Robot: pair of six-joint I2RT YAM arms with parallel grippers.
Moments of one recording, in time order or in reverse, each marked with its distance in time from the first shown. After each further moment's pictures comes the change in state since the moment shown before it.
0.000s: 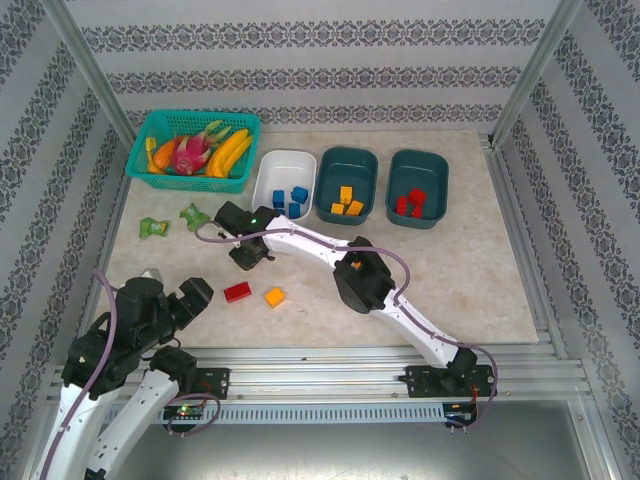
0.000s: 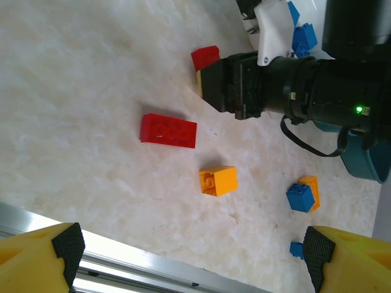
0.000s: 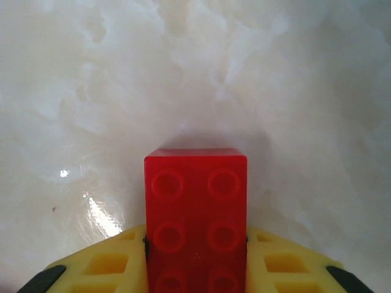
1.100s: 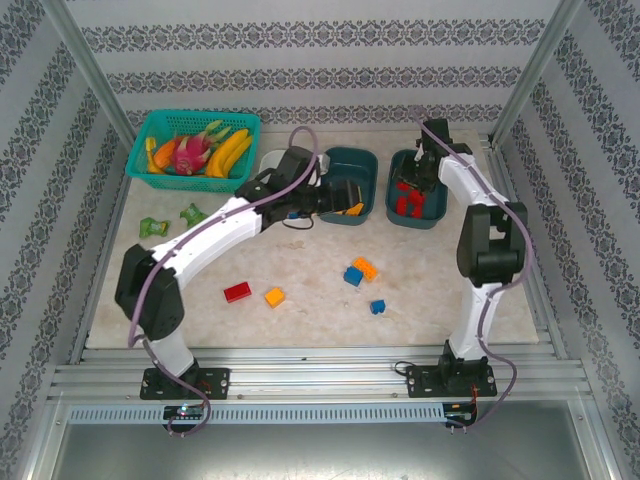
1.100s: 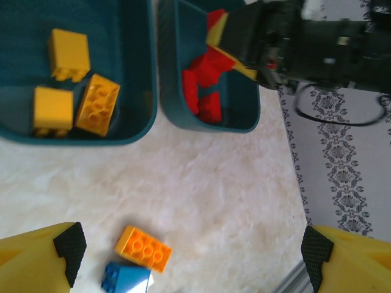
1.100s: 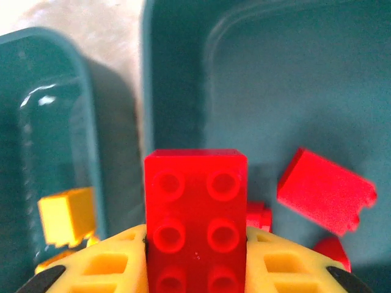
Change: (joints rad) left arm -0.301 1.408 0.751 0.784 0.253 0.286; right arm -0.934 -0.521 -0.652 0.278 -0.231 0.341
